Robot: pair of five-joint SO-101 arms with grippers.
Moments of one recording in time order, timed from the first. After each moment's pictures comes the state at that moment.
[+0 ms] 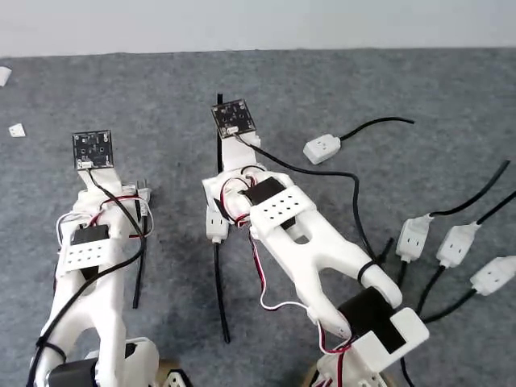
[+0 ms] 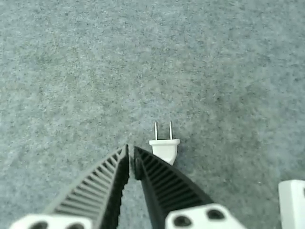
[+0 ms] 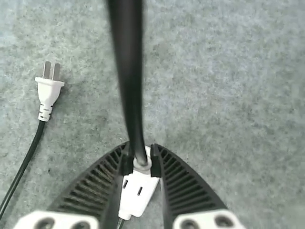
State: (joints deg) left arm -15.3 -23.7 58.9 24.1 0.4; right arm -35.0 3.3 20.5 37.6 -13.9
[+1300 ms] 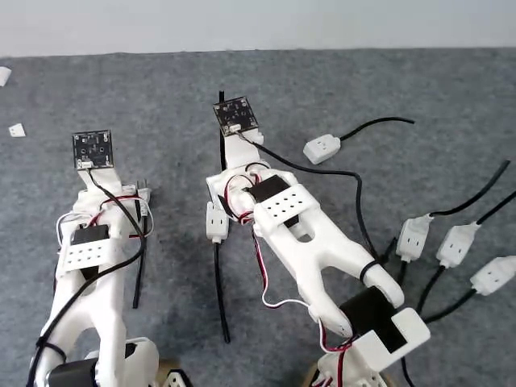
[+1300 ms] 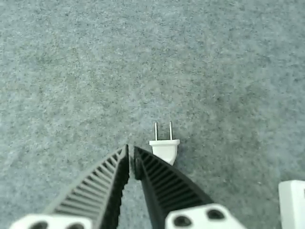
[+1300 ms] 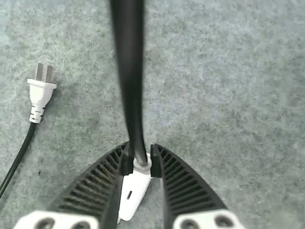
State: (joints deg) left arm -15.3 -23.7 58.9 24.0 0.4; right arm -33.8 3.8 20.5 36.9 -11.0
